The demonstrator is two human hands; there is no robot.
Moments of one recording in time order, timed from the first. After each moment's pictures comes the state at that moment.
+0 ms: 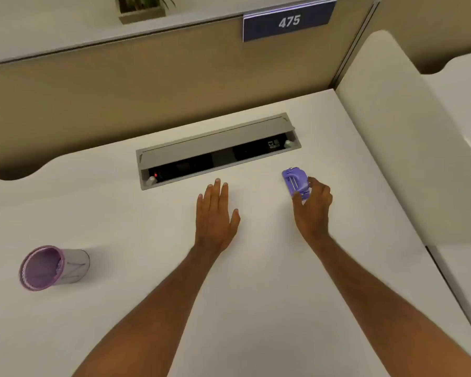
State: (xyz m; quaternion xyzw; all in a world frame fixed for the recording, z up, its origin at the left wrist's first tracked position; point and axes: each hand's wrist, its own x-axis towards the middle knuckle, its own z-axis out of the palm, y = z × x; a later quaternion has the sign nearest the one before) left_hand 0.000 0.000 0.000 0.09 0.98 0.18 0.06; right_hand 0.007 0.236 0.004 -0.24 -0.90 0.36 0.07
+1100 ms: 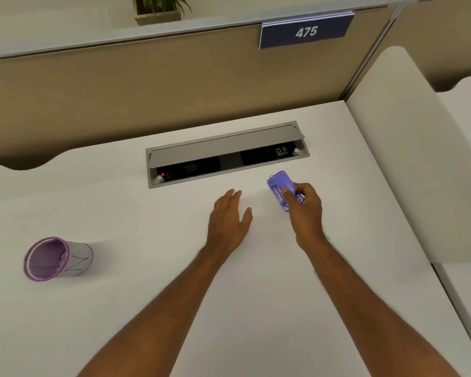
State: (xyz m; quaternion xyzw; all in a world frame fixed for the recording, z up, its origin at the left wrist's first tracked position) left_hand -0.005 0.014 0.009 0.01 0.94 0.33 0.13; right_hand -0.008 0.194 0.045 -0.29 -0.75 0.59 0.05
